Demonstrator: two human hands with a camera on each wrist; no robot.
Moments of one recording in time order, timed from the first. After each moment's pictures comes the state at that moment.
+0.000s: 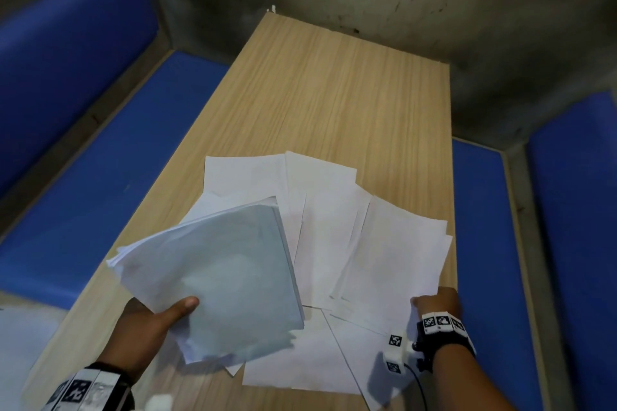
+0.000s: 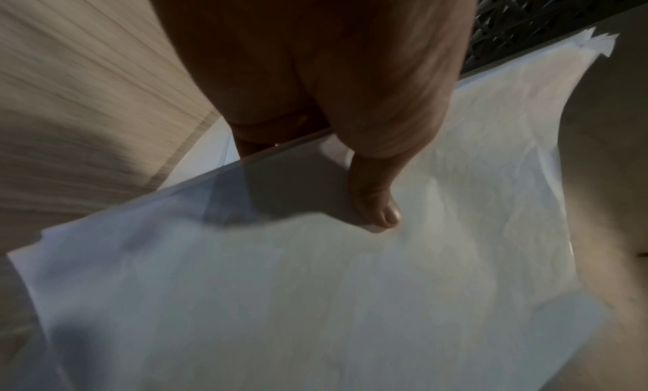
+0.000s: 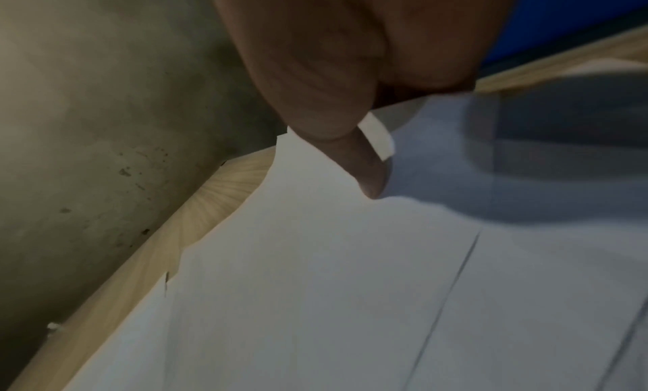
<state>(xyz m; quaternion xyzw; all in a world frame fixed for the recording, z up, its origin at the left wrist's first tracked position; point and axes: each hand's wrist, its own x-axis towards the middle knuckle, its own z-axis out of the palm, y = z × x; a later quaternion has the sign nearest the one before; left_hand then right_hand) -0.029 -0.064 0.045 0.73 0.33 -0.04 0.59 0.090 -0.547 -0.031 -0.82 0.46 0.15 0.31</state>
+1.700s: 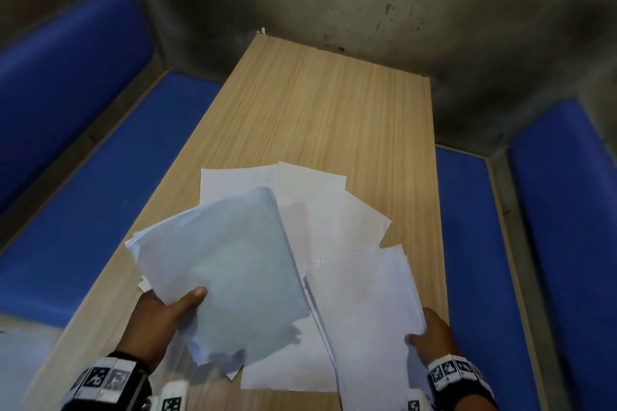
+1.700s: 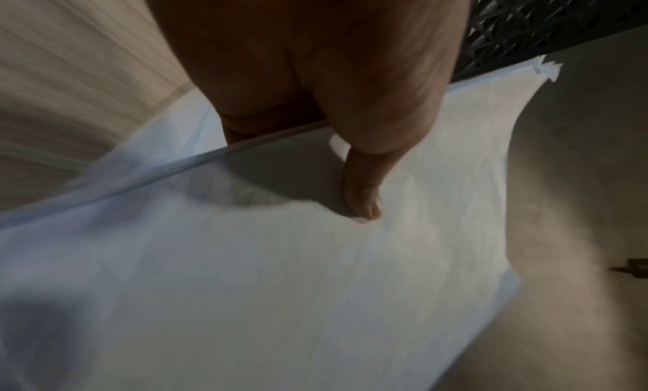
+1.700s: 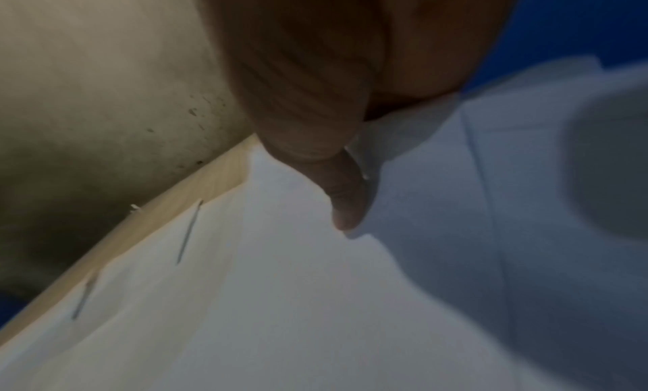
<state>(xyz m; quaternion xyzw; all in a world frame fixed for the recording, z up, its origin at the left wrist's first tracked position) -0.016 -0.080 0.047 0.70 0.30 -0.02 0.65 0.023 -0.567 -0.026 -0.89 0.27 0.23 0.28</state>
